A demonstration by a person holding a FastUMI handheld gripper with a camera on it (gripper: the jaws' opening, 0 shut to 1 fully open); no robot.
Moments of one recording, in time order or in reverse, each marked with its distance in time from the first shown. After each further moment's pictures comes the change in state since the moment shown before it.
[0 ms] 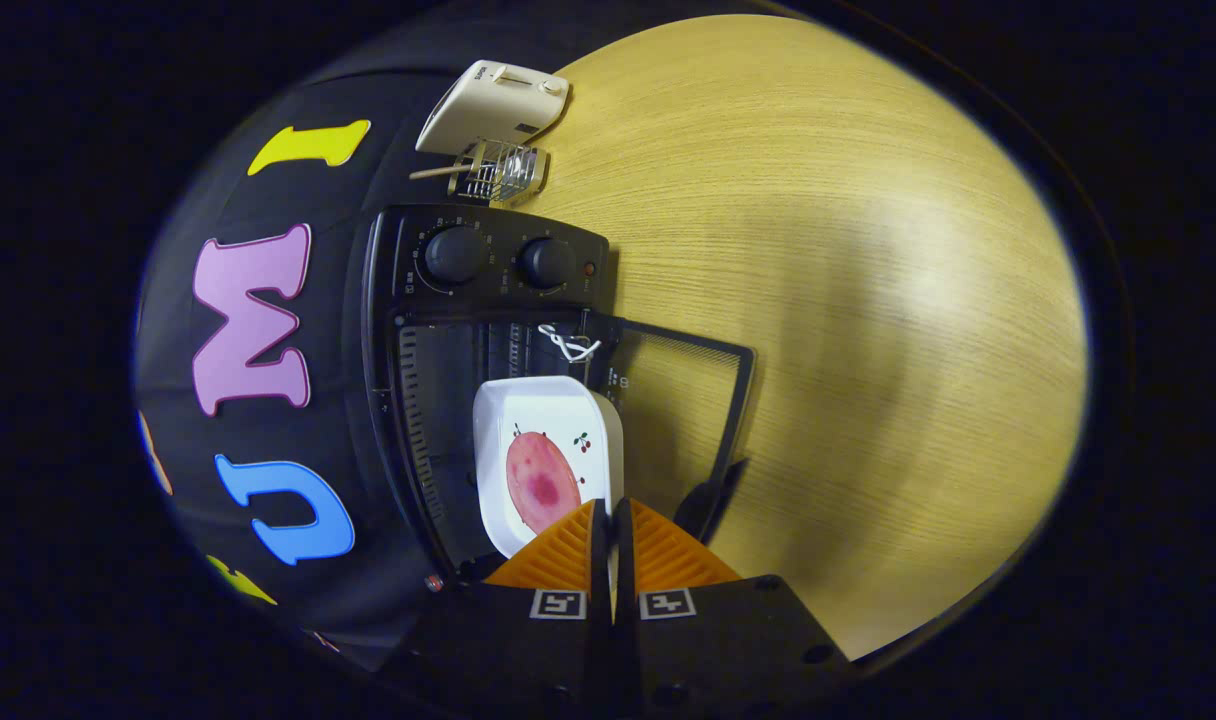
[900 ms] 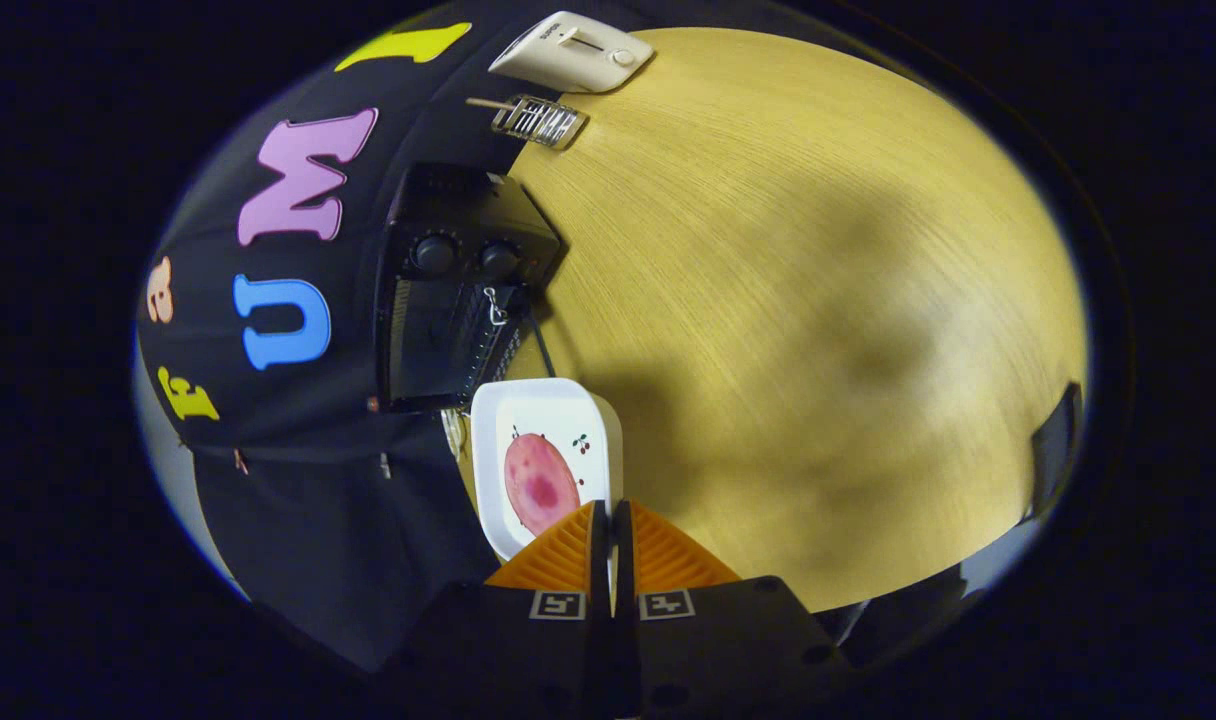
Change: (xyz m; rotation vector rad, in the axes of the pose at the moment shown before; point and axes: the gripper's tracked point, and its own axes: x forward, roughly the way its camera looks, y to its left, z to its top) arm -0.135 -0.113 0.115 -0.463 0.442 0.009
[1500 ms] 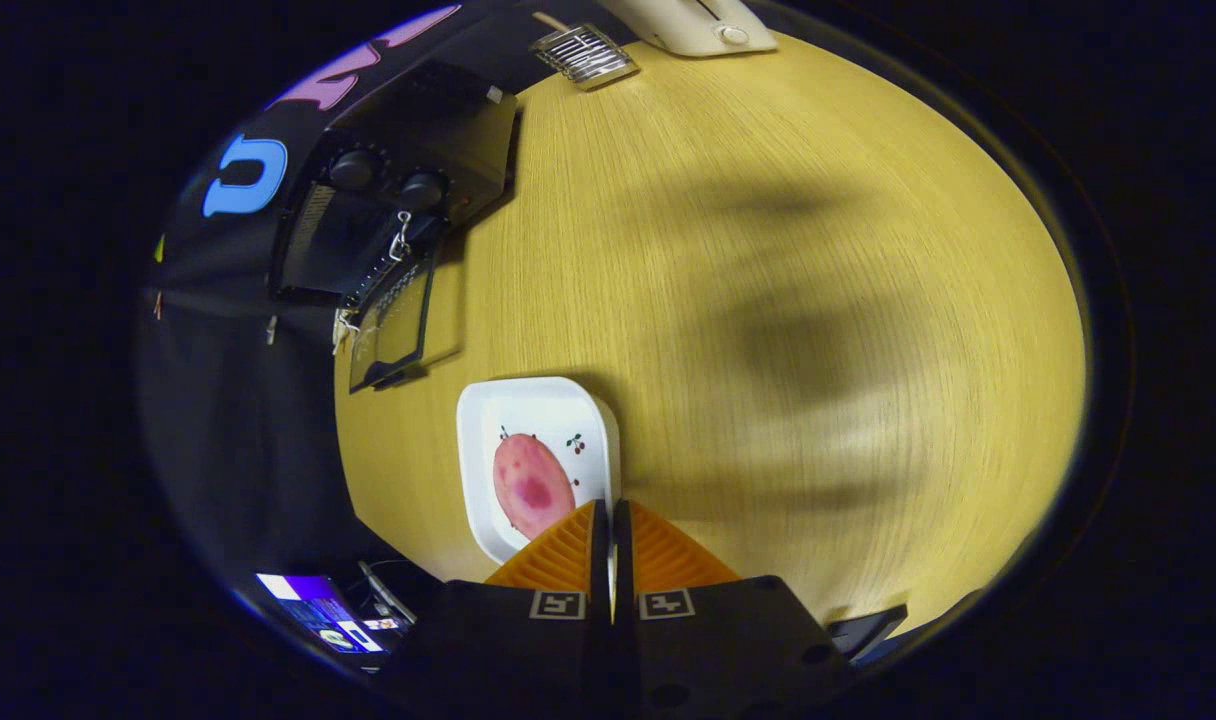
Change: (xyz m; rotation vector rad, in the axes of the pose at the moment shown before) arm 0.015 -0.093 0.068 -0.454 0.214 -0.254
